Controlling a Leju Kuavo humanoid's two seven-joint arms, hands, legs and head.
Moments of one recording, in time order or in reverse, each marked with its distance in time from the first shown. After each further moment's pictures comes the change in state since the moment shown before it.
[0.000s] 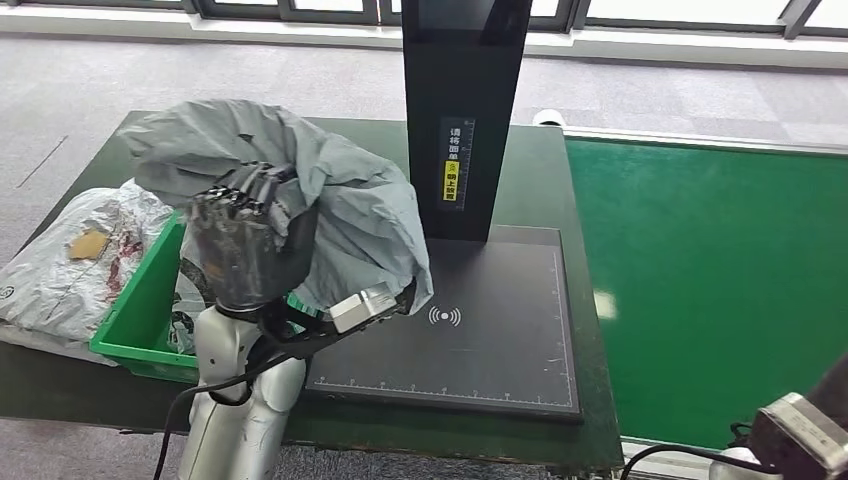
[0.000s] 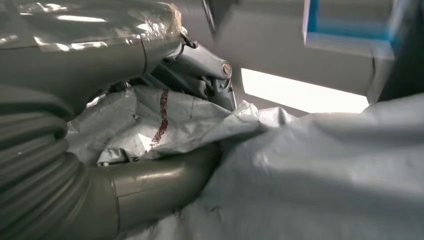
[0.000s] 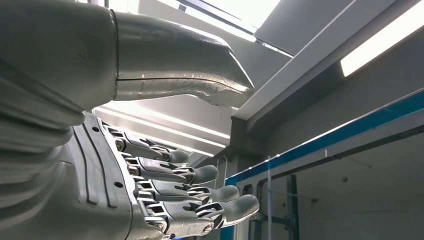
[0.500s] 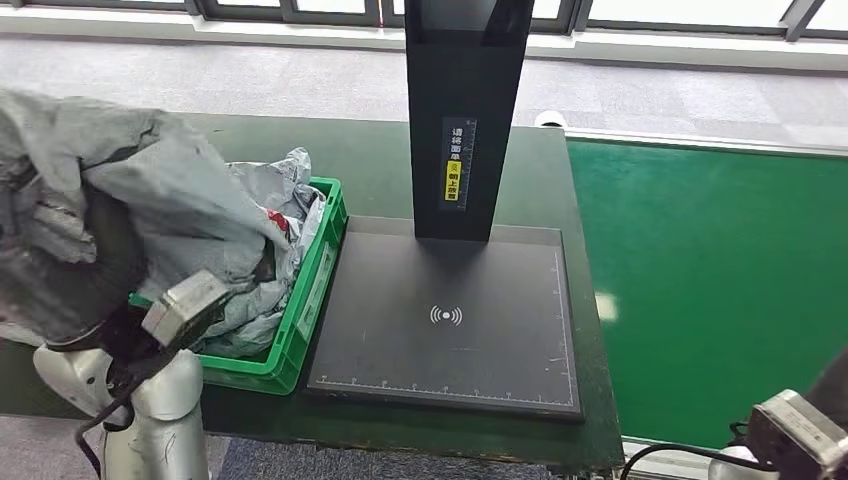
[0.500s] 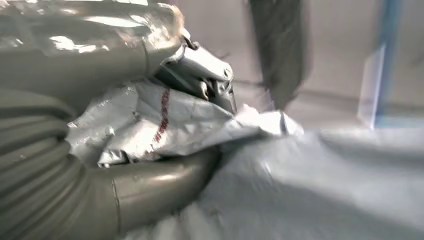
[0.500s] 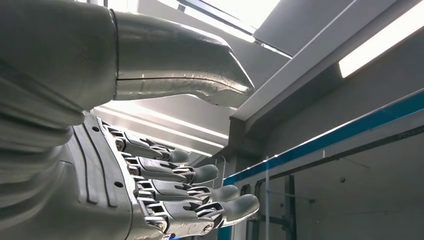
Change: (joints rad) left arm 0.014 0.010 0.258 -0.228 0.126 -0.003 -0.054; right arm -0.001 0.000 0.000 0.005 0.011 0.000 0.000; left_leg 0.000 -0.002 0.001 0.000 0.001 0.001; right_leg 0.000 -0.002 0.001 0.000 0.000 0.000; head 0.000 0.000
